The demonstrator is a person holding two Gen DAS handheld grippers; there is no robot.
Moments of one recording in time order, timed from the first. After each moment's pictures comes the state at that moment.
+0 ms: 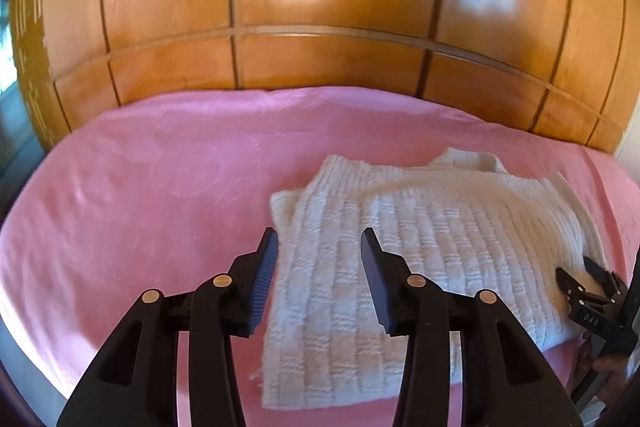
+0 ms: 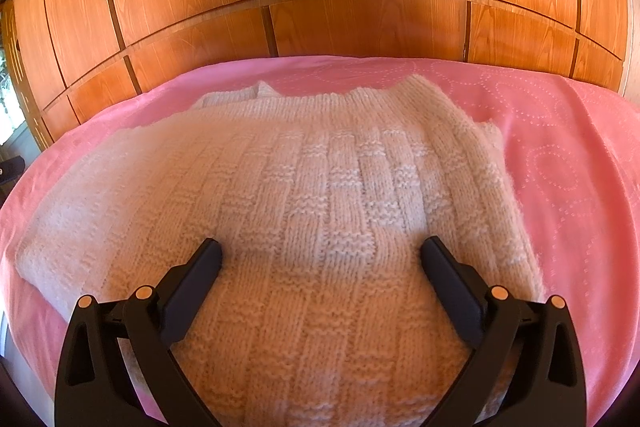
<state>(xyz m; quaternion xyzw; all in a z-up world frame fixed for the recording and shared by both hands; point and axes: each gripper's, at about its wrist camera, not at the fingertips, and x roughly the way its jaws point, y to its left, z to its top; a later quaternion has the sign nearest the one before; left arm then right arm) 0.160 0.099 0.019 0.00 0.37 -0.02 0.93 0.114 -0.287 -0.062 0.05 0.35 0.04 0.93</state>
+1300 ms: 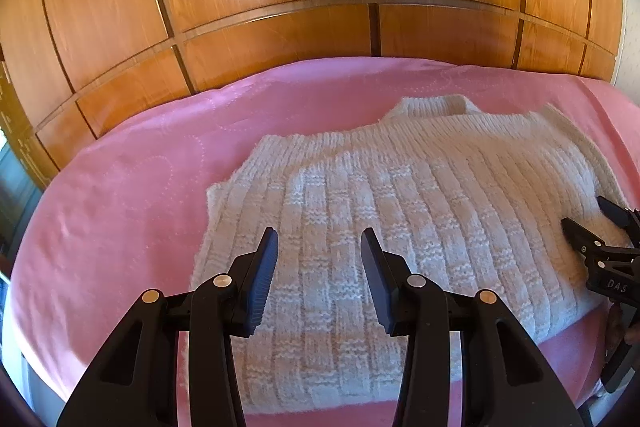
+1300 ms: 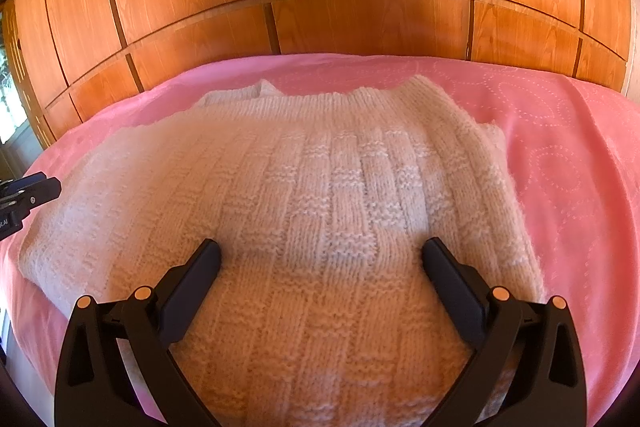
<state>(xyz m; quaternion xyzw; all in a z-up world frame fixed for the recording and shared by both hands) 0.164 0.027 -0.015 0.09 0.40 -0.04 0.91 0.117 -0.287 -0.058 0.05 0.36 0.05 0.93</state>
